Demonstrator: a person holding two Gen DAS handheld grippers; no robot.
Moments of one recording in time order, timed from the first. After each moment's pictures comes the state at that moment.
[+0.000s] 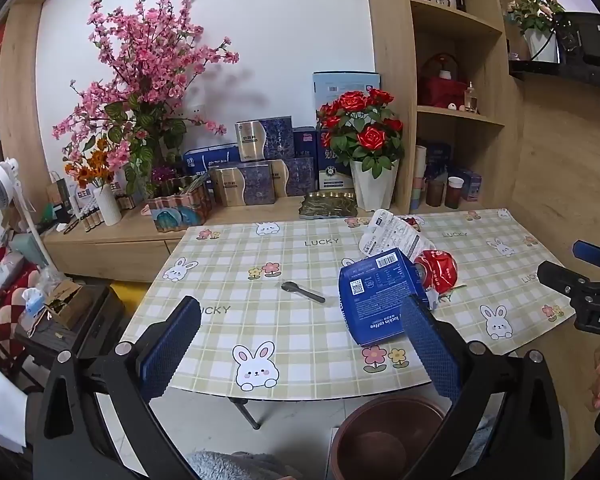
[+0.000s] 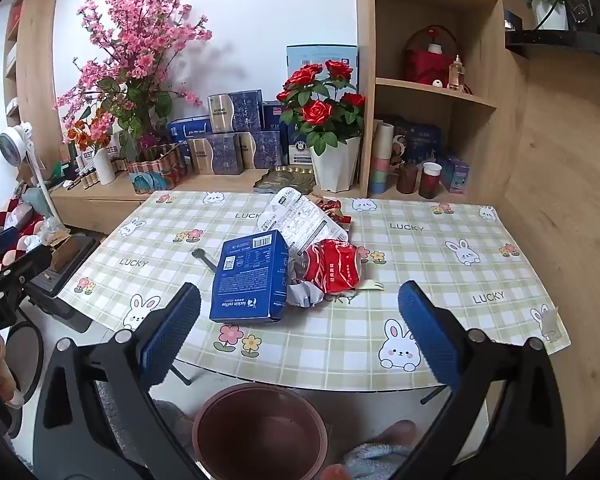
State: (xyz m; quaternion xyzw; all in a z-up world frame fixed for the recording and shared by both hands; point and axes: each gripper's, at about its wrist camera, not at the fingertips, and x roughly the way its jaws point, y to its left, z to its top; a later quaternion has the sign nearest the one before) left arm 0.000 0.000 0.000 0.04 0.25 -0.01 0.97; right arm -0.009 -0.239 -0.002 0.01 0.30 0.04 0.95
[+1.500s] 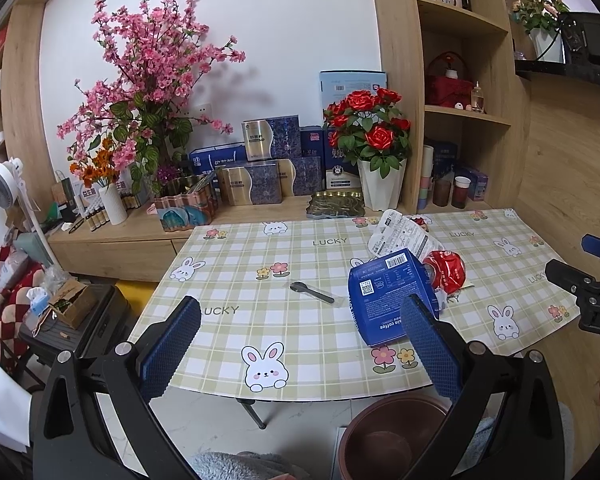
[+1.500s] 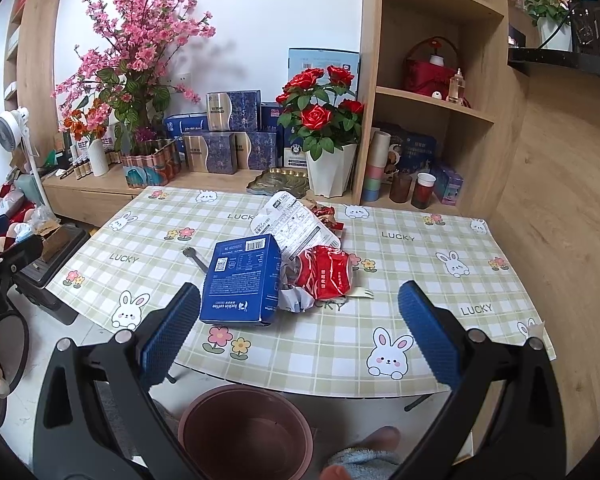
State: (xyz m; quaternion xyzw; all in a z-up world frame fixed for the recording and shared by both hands) left arm 0.000 0.018 -0.002 0.05 0.25 -0.01 0.97; right arm -0.005 -0.232 0.003 -0.02 0.29 0.03 0.96
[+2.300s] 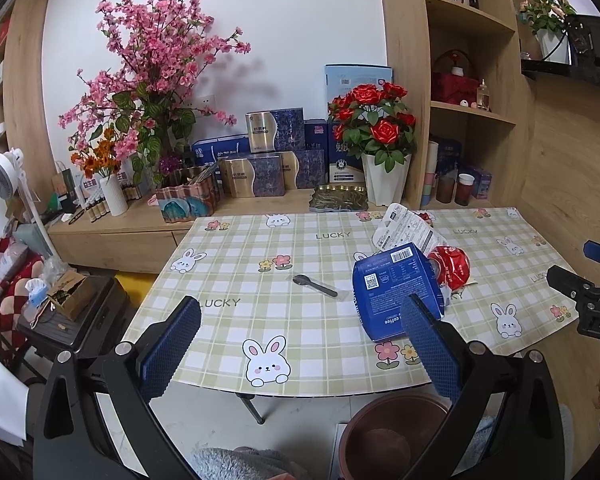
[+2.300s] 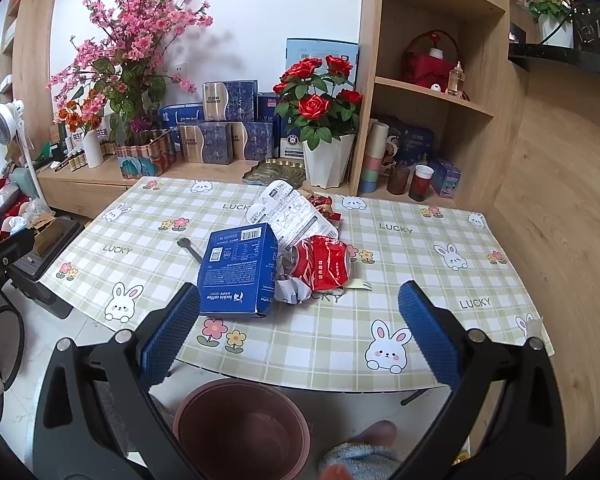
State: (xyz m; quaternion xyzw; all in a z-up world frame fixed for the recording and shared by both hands) left arm 0.006 0.020 -0.008 0.04 0.27 0.00 0.96; right arm -0.001 -0.228 -0.009 -0.03 0.30 0.02 0.95
